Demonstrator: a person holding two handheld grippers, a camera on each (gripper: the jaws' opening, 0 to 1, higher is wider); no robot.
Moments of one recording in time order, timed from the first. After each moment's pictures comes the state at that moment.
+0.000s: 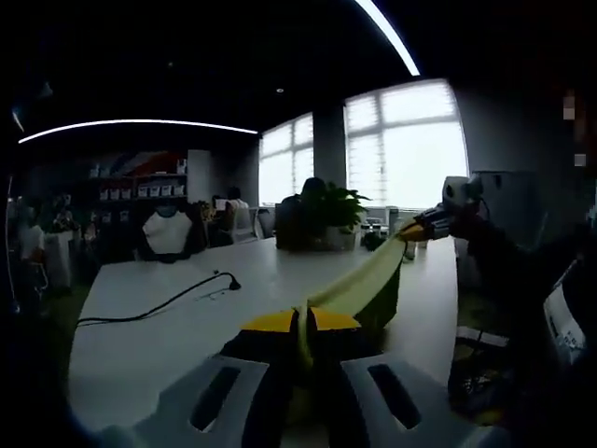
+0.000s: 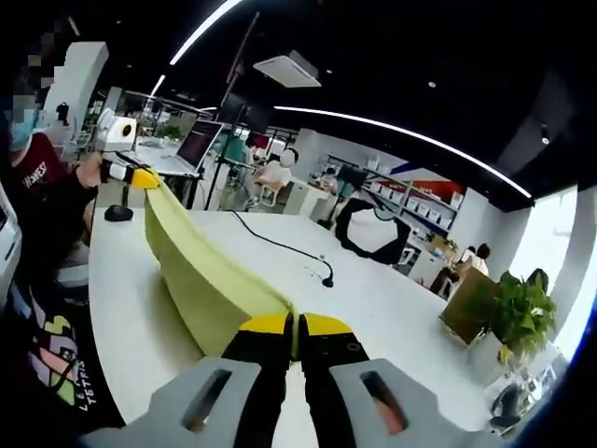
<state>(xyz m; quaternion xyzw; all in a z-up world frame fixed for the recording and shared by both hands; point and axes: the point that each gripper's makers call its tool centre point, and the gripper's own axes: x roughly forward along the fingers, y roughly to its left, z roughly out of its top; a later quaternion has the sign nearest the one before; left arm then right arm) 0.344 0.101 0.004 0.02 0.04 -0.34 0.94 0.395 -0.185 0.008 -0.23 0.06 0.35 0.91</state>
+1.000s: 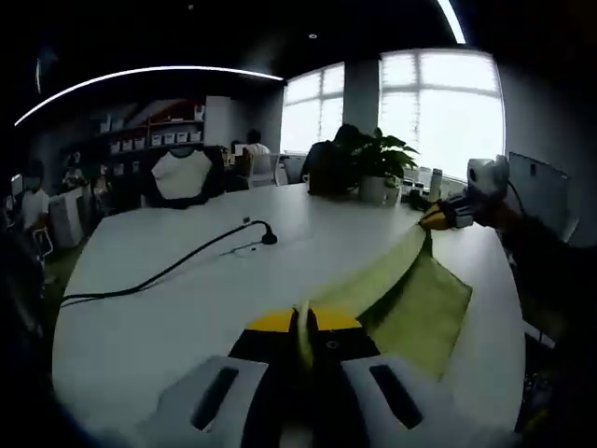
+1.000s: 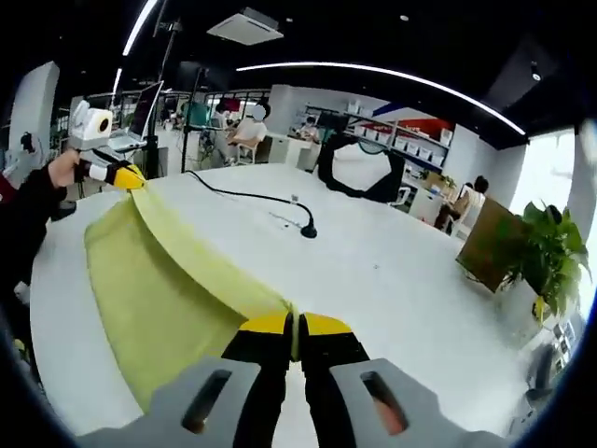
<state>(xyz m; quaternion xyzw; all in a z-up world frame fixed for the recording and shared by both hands) 0.505 0.112 -0.089 0.02 0.18 -0.30 0.94 0.537 -0.177 -0.098 -0.19 0.21 0.30 0.91</state>
